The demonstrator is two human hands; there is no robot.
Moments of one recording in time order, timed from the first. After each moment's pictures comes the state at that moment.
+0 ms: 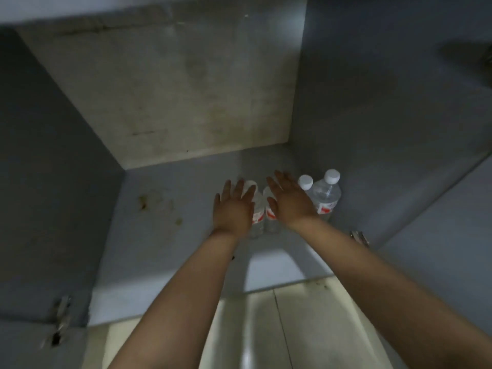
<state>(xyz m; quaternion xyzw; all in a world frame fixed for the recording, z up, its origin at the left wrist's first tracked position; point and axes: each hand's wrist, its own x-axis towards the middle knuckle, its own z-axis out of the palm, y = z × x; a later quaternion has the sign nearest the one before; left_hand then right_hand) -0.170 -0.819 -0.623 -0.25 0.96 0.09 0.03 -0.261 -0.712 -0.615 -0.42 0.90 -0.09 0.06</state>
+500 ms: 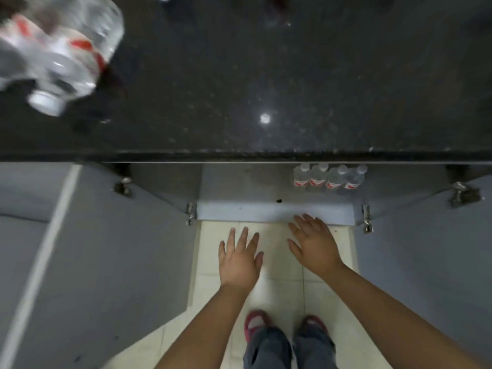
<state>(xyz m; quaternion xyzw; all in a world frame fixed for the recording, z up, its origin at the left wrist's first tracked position) 0.096 -0.730 -0.394 -0.41 0.87 0.20 0.19 -0.054 -0.639 -0.380 -0.54 0.84 -0.04 0.10</state>
